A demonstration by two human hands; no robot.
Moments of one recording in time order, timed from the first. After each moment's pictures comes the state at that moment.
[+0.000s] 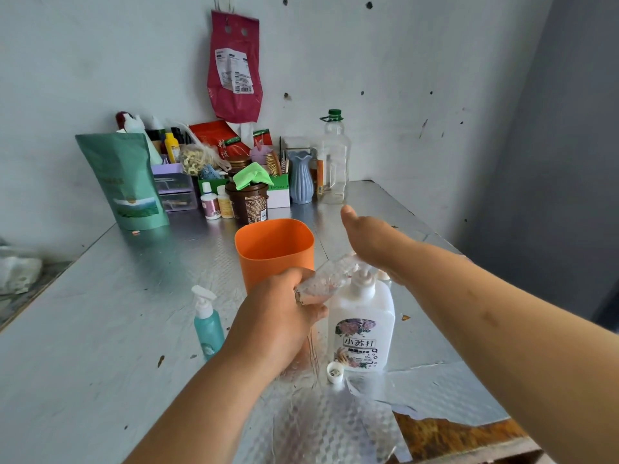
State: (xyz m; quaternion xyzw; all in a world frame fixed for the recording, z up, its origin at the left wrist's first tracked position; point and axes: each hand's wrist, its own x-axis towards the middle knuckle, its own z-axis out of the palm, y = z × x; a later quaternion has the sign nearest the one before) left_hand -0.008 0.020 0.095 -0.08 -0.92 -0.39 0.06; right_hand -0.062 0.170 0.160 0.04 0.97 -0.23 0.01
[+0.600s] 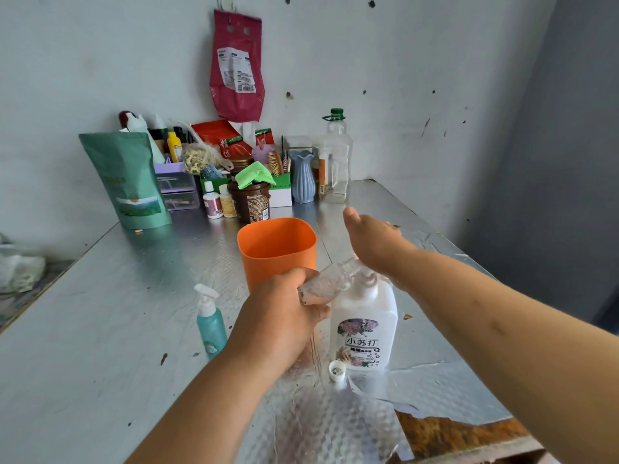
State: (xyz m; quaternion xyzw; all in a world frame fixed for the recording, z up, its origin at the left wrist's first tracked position) left_hand -0.006 0.020 0.096 -0.08 -0.92 -0.37 0.06; right_hand -0.070 0.173 0.145 0.01 0.99 -0.16 -0.05
